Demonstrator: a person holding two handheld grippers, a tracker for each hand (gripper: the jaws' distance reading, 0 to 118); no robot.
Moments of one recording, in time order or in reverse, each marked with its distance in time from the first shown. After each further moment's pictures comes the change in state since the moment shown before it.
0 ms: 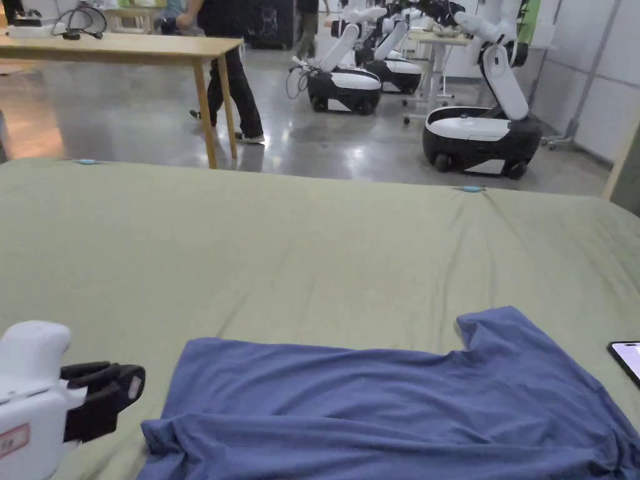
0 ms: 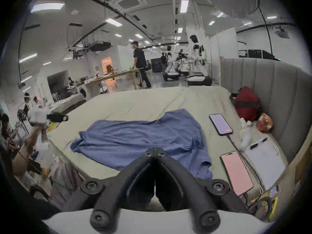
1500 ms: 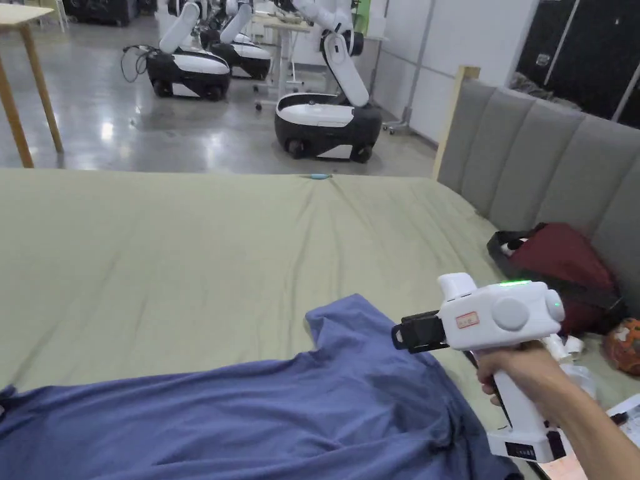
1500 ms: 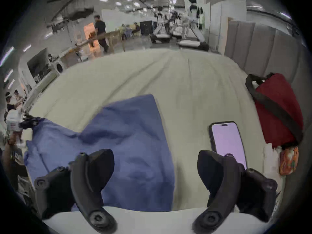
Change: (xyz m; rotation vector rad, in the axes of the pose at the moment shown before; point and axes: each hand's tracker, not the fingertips) left arm -0.036 0.027 -0.192 -0.274 -0.101 -0.306; right arm 0.174 0.089 -0.329 -0.440 -0.115 0.014
